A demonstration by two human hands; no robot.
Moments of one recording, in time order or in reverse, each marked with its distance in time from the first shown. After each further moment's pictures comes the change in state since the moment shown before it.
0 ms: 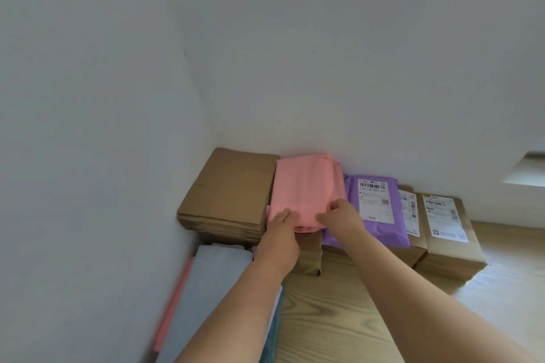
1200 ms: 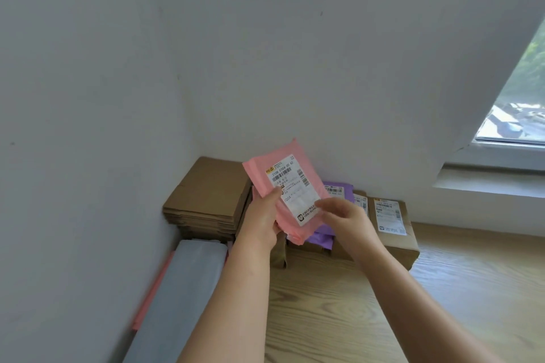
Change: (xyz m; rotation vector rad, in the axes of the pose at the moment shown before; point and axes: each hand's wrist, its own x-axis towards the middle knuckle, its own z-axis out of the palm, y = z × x) left_hand -0.062 0.111 -0.039 -1.429 0.126 -0.323; right_hand -0.131 0.039 -0.101 0.339 0.010 -0.367
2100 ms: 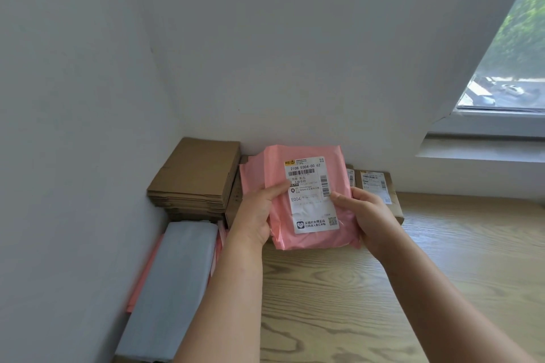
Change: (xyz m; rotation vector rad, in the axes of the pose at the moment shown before) left_hand -0.012 -0.026 -0.010 0.065 -0.139 -0.057; right_hand -0.024 0.029 -0.029 0.405 -0.011 0.232
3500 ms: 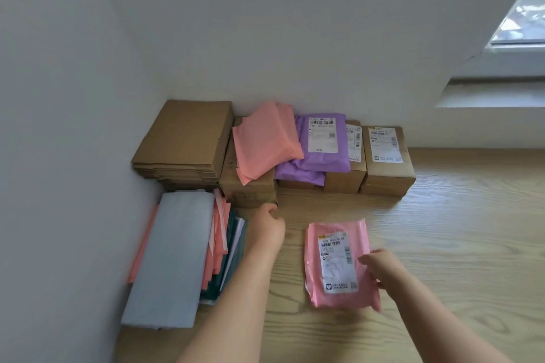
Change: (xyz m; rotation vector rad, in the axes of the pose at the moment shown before) left_hand 0.019 -0.105 -0.029 1.024 0.295 -0.023; right_hand 0.023 0.177 -0.072 -0.548 0.261 0.643
